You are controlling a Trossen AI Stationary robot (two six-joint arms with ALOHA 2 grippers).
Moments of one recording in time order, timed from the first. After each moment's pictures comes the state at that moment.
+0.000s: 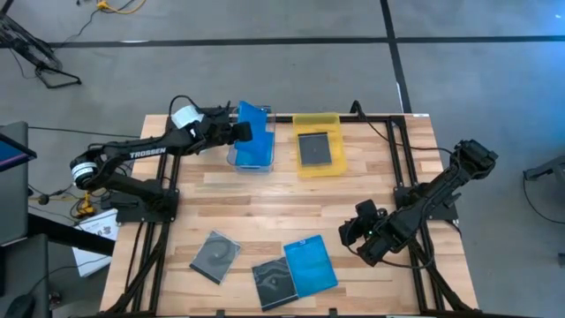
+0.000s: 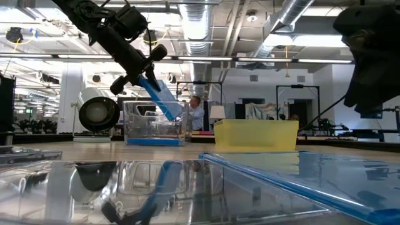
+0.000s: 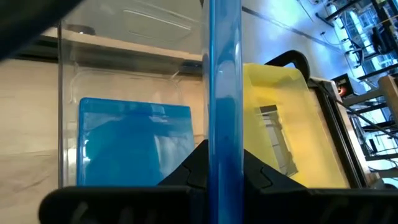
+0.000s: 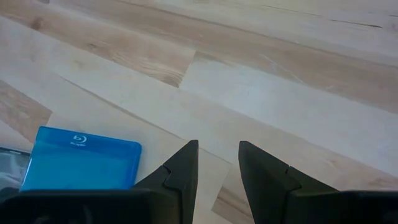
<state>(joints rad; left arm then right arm) 0.57 1.30 0.78 -0.06 -0.14 -0.91 0.72 1.43 0.80 -0.80 0.58 1.82</state>
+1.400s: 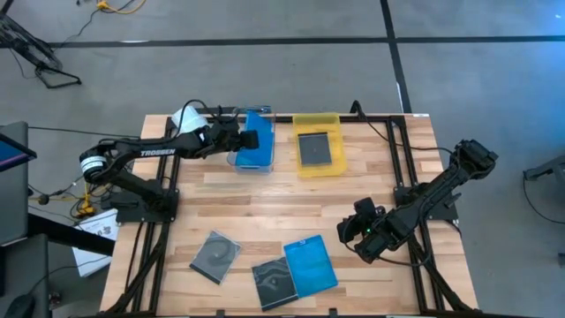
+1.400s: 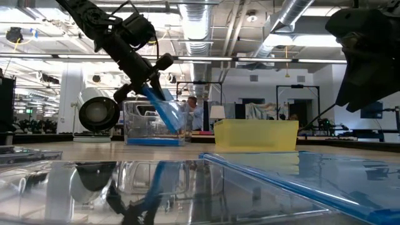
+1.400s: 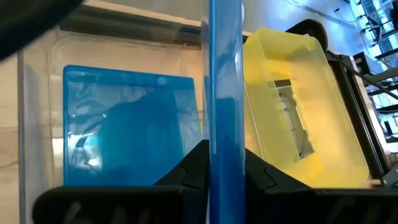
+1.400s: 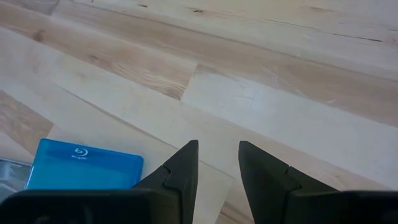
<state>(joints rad) 0.51 1.39 0.78 -0.04 -0.15 -0.93 0.69 1.43 0.80 -0.79 0.60 1.80</state>
